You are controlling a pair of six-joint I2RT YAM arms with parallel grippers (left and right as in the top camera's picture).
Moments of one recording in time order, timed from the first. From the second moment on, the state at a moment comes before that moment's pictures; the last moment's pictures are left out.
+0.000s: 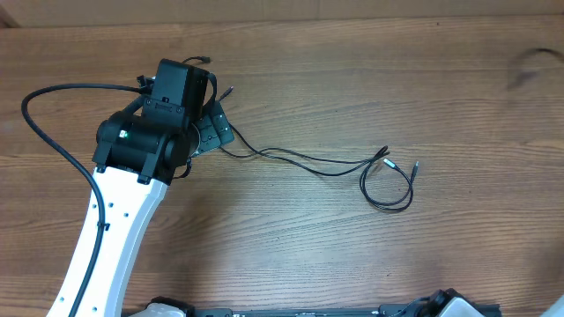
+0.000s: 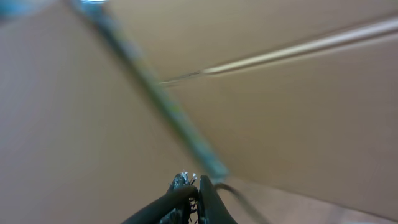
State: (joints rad) left arm -0.29 1.40 1.56 -1.26 -0.23 -0.66; right arm -0.74 1.29 1.61 -0.40 0.11 0.56
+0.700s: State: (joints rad) left arm -0.29 1.40 1.56 -1.26 -0.23 -0.66; right arm -1.01 1.86 1.60 -0.36 0.21 0.26
